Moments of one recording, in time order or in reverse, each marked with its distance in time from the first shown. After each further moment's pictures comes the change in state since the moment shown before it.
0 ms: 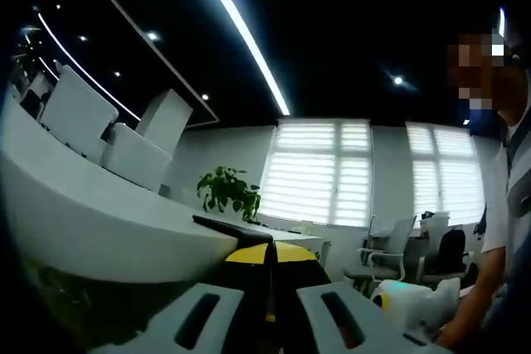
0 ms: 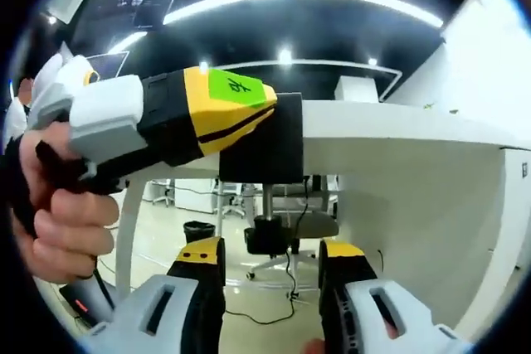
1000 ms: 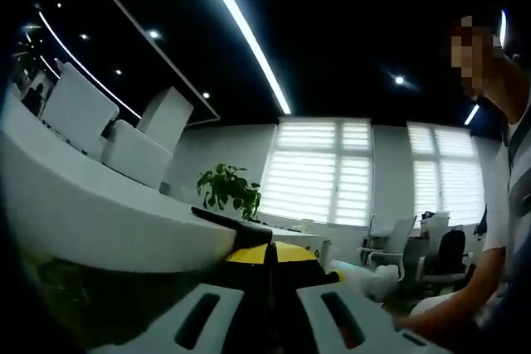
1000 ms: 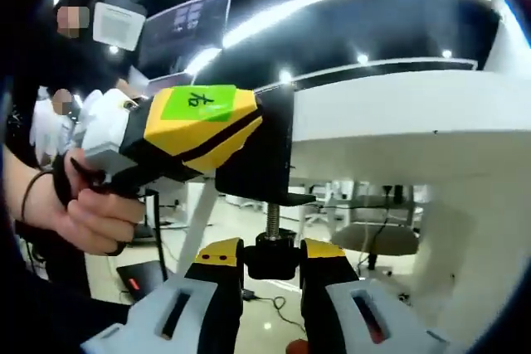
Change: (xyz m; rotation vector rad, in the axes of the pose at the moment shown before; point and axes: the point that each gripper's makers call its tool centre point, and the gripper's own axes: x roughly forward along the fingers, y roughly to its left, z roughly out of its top) left arm 0.002 0.011 -0.004 -0.010 0.008 0.006; right arm 0.019 0.020 0.005 0.018 -0.050 0.605
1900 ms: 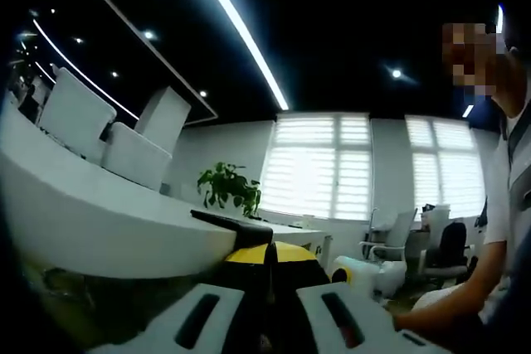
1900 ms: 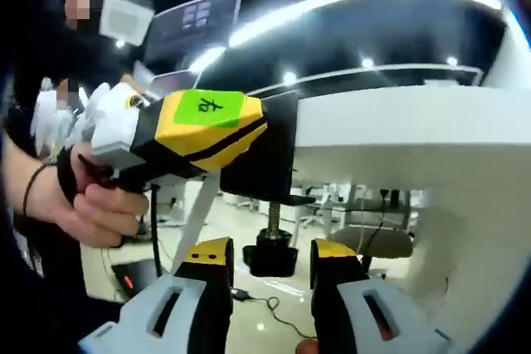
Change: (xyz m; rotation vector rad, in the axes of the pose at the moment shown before) left arm -0.001 -0.003 -0.001 0.034 0.012 -0.007; right arm -0.014 0.006 0.002 0.044 -0.028 -0.142
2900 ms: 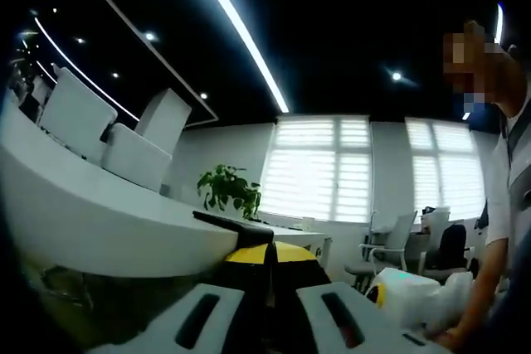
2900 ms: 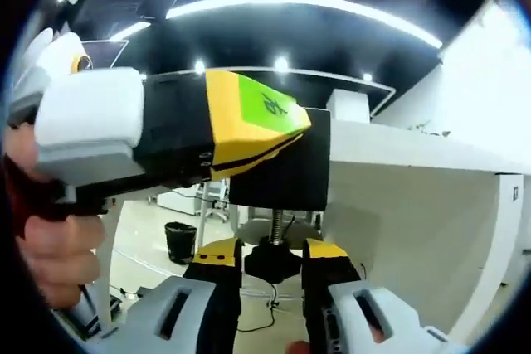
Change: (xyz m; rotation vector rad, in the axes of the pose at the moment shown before) left arm -0.001 0.001 0.002 -0.005 -0.005 0.001; right arm 0.000 -0.016 0.006 -0.150 0.048 -0.528
